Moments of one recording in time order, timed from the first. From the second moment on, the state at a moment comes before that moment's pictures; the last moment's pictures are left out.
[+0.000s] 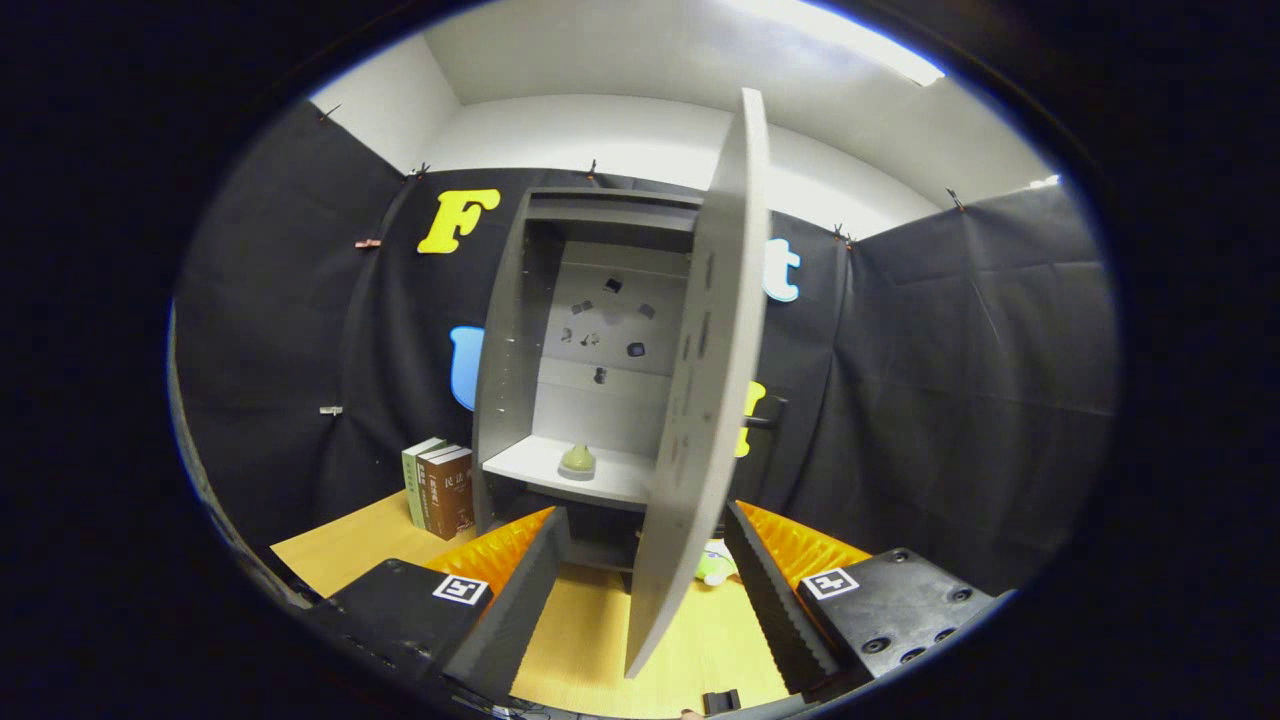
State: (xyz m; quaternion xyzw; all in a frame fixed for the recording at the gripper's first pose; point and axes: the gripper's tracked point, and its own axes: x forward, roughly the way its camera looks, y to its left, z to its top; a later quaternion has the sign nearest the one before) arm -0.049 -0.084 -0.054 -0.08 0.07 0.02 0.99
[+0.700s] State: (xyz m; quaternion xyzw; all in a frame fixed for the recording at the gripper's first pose) arm 0.016 -0.153 -0.074 0.02 0.08 0.08 0.99
